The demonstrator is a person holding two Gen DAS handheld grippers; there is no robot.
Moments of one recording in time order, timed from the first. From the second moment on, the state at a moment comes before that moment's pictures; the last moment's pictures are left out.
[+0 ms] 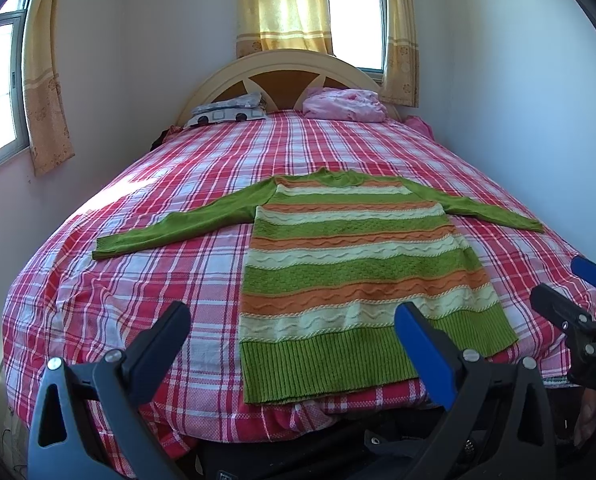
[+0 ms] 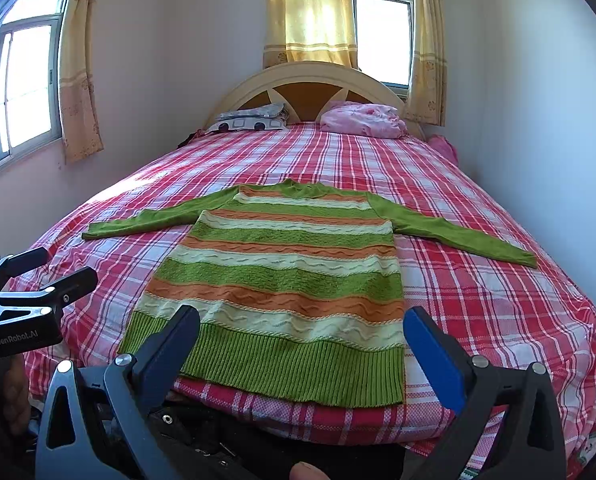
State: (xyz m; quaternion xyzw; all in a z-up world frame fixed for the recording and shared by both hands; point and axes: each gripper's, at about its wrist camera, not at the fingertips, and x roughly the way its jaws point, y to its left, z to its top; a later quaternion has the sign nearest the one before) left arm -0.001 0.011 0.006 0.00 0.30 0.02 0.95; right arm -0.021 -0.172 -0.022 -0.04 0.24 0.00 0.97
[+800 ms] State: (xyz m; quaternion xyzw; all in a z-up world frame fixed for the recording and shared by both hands) left arm 0.001 0.013 0.007 0.00 0.30 0.02 0.95; right arm -0.020 -0.169 -0.025 -0.03 0.24 0.00 0.97
